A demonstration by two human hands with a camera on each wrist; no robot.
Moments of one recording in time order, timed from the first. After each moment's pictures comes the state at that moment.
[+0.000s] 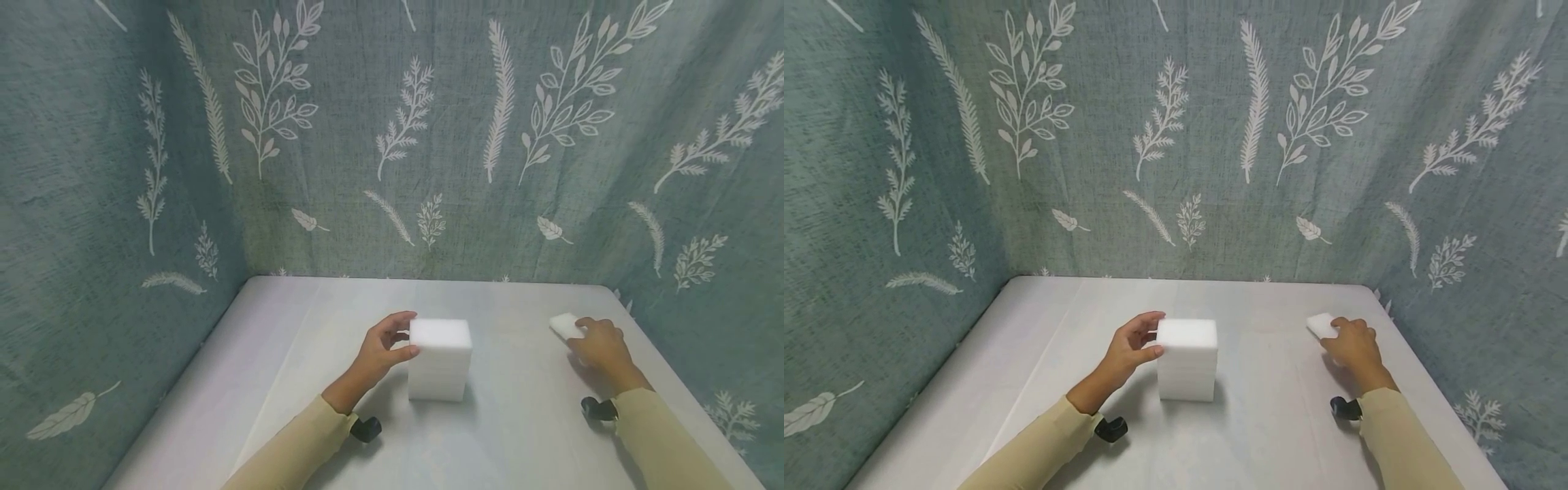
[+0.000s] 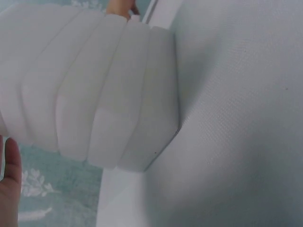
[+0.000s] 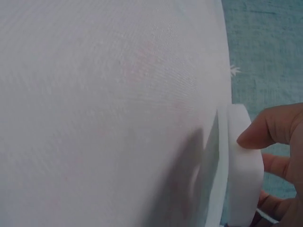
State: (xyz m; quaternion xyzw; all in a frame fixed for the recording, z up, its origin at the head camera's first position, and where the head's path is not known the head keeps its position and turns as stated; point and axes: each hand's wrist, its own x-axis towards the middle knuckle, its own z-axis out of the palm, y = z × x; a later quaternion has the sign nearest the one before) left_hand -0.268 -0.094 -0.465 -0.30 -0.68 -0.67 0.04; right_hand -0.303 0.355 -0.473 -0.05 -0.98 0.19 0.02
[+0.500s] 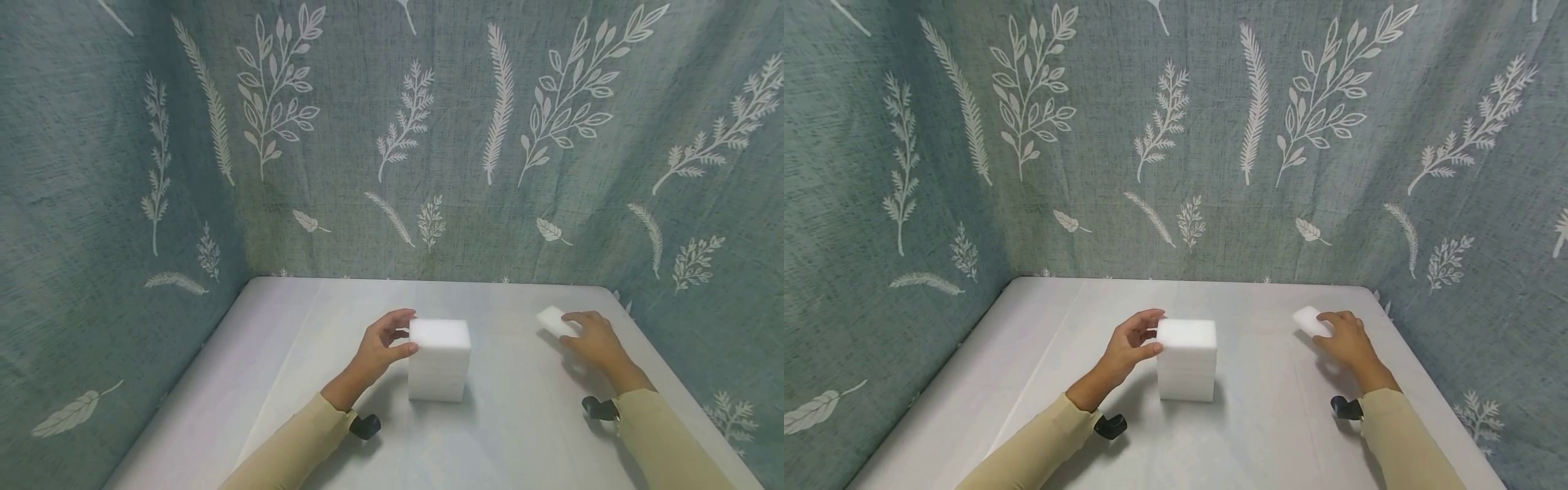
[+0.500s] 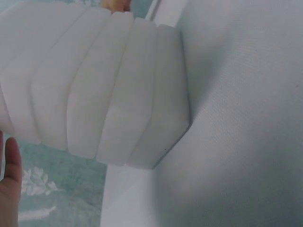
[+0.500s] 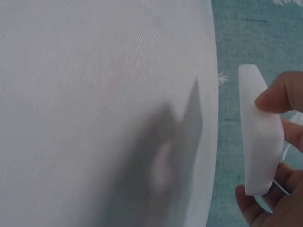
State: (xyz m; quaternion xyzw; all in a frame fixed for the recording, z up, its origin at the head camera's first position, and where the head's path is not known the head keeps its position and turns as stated) left_hand -0.254 -0.096 -0.444 -0.32 -0.67 -0.67 0.05; right_hand -0.304 0.350 -0.470 0.04 -0.97 0.23 0.07
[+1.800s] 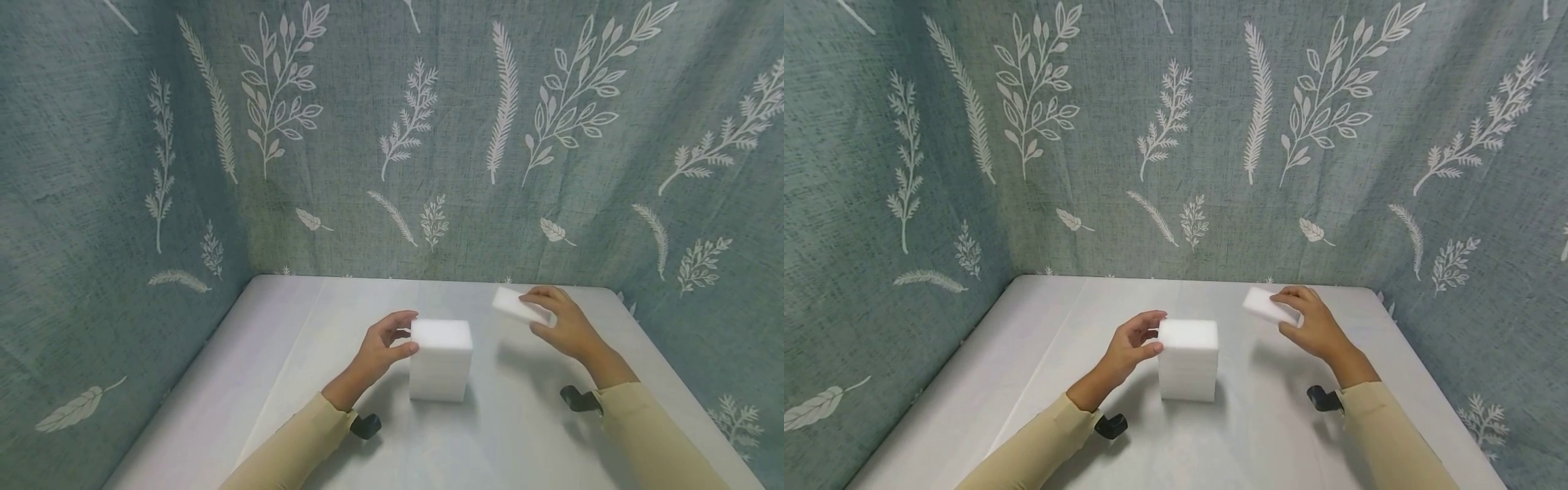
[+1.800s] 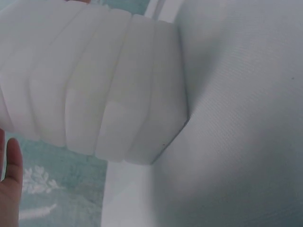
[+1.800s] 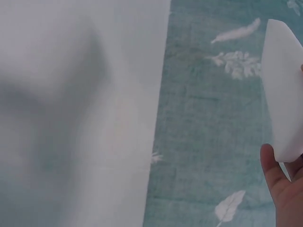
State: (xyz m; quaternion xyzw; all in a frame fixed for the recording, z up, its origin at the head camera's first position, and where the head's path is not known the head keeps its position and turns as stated) left_hand -0.248 -0.098 -0.435 -0.31 -0.68 -0.66 0.04; right_hand -0.292 0.280 -0.418 0.25 -0.91 0.29 0.18
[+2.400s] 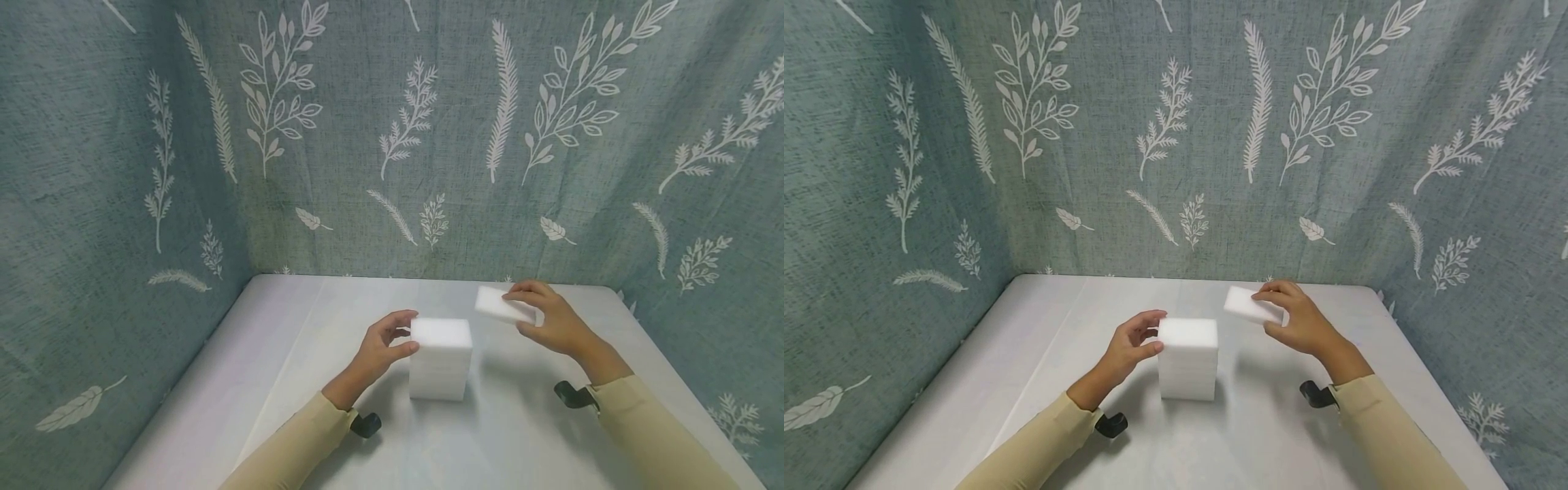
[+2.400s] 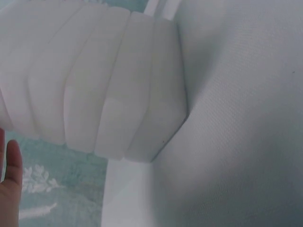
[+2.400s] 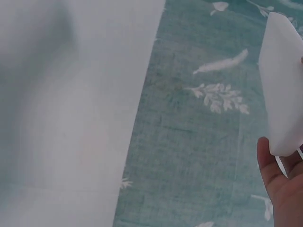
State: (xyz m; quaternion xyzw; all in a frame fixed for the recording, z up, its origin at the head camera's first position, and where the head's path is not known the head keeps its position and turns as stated) left_hand -0.247 -0.097 -0.435 -0.31 -0.69 -0.66 0.05; right_hand -0.284 0.257 -0.396 0.32 -0.88 0.29 0.18
